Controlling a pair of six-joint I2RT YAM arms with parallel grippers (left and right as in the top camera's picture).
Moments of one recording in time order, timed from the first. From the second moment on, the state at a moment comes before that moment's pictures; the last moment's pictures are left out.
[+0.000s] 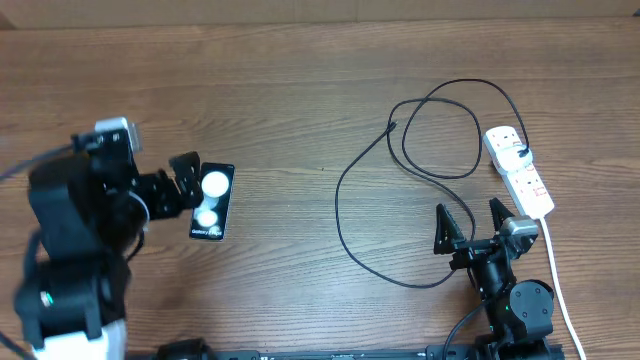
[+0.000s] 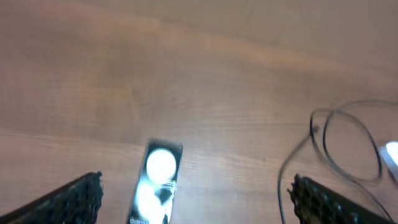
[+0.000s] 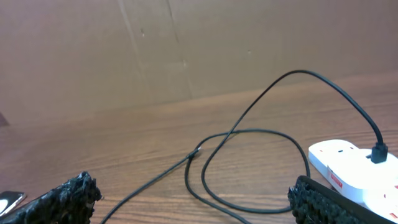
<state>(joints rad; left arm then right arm) 0.15 0.95 1.22 -0.93 0.24 -0.15 0.16 0.01 0.02 -0.06 -0.01 0.23</state>
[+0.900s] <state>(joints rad) 0.15 1.43 1.45 -1.33 0.19 0.04 0.16 0.01 0.02 -0.06 -0.01 0.23</state>
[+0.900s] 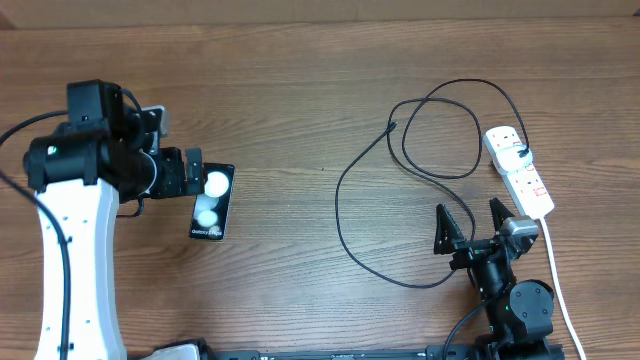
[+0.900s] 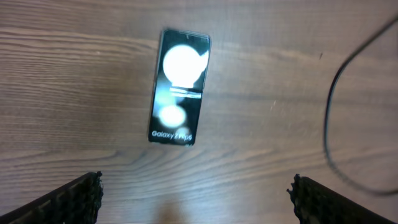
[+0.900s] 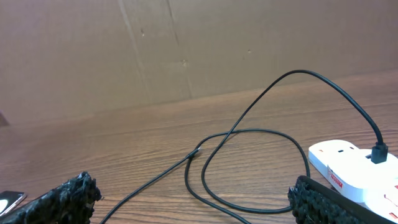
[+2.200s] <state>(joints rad) -0.06 1.84 1.38 -1.08 0.02 0.08 0.16 0.01 0.02 -0.06 -0.01 0.23</state>
